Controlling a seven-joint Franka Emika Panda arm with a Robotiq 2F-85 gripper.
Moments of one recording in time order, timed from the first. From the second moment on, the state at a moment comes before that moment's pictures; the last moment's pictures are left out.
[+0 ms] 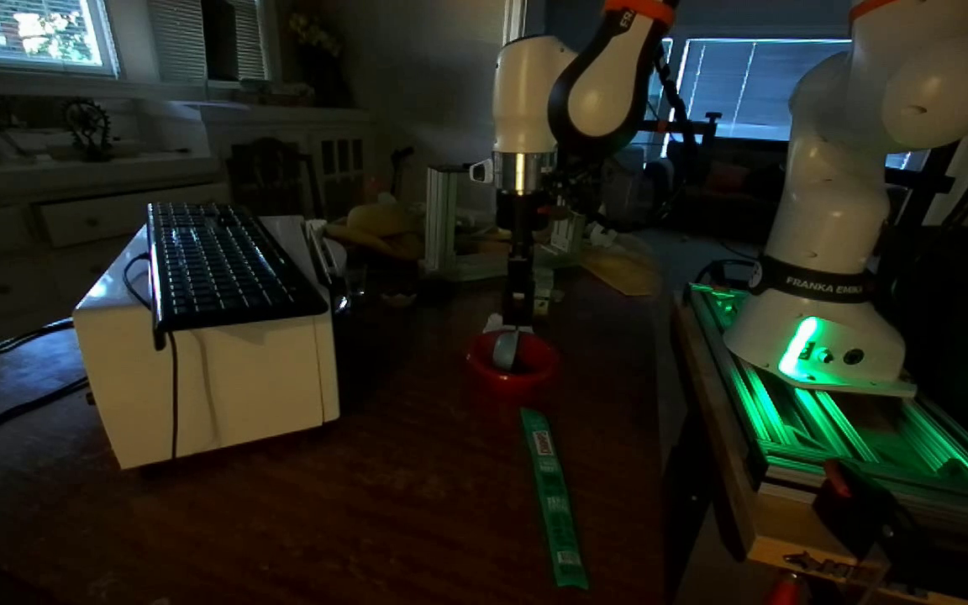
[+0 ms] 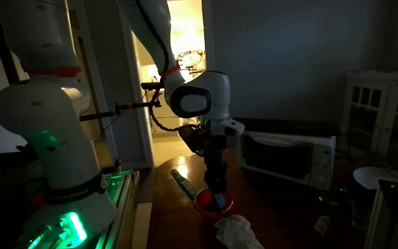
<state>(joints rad) 0.06 0.06 0.03 -2.75 0.02 2.75 -0.08</state>
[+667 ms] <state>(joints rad) 0.07 -0.01 0.06 -2.74 0.13 2.63 -0.14</state>
